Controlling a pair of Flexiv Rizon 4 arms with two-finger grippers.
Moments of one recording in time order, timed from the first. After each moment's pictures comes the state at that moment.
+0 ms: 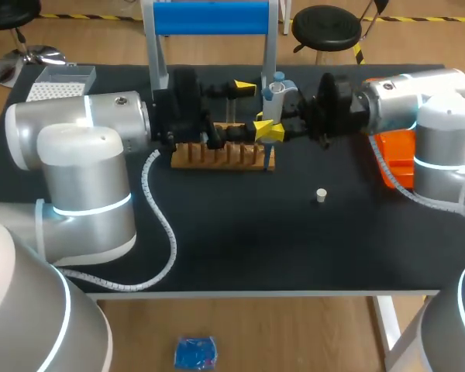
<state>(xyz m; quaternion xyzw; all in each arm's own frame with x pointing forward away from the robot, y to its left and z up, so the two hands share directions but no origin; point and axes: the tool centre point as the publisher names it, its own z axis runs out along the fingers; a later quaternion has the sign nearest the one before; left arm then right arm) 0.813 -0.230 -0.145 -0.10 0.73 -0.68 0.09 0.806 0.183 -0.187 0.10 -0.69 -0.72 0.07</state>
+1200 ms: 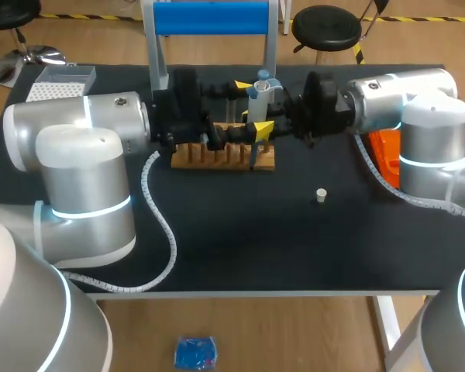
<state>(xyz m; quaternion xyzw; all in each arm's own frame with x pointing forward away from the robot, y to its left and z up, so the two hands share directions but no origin) 0.808 -0.230 -0.143 -0.09 0.73 -0.67 0.09 0.806 0.208 -0.183 0.10 -0.68 -0.72 0.07</state>
